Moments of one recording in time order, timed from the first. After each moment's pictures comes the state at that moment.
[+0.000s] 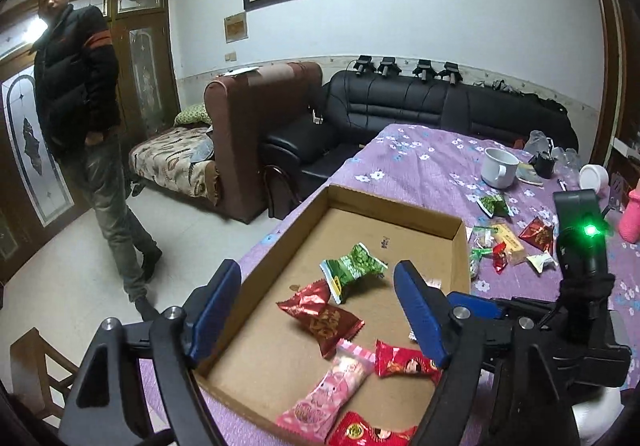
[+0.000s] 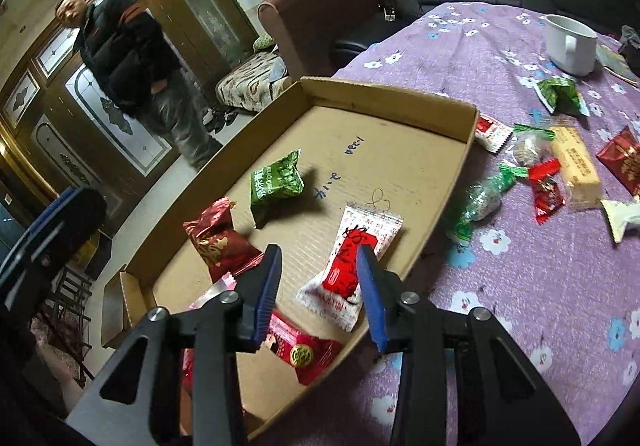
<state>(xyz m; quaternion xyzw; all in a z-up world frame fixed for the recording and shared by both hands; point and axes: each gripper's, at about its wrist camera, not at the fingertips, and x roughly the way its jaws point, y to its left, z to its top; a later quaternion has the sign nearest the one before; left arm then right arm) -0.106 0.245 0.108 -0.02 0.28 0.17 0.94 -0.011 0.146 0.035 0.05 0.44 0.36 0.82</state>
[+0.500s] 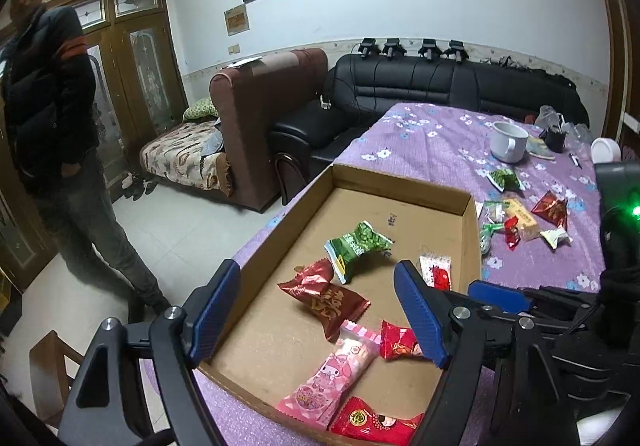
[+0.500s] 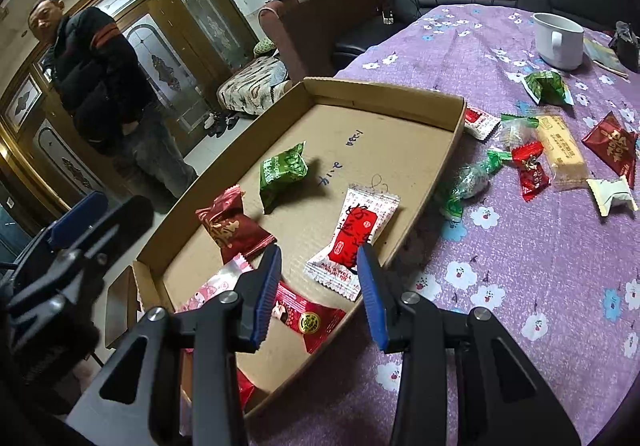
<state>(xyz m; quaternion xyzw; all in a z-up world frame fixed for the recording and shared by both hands) -0.103 0.228 0.096 0.01 0.31 0.19 0.93 -0.031 0.135 0.041 0.05 0.44 0.36 0.82</state>
